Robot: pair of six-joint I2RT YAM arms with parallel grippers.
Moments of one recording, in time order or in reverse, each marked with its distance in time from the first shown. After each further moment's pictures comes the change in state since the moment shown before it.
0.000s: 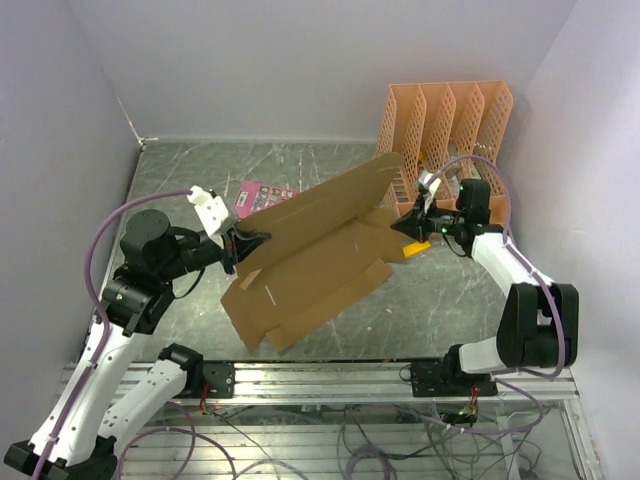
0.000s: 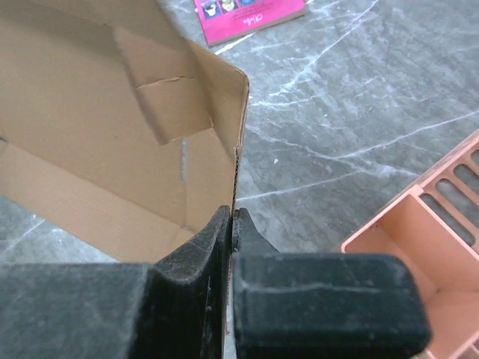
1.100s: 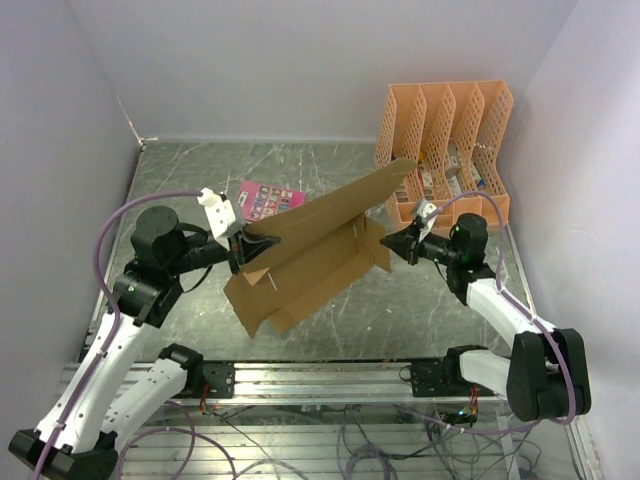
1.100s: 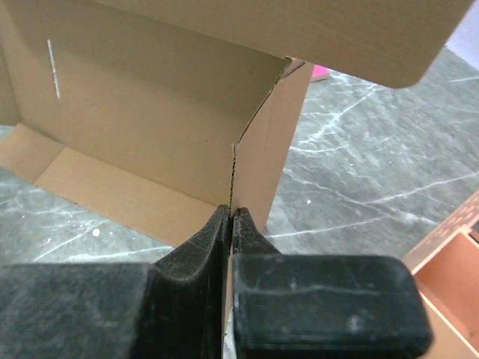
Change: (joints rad) left arm 0.000 0.058 -0.034 0.106 0.117 0.028; right arm 0.104 -0.295 -0.398 0.536 0.072 0.250
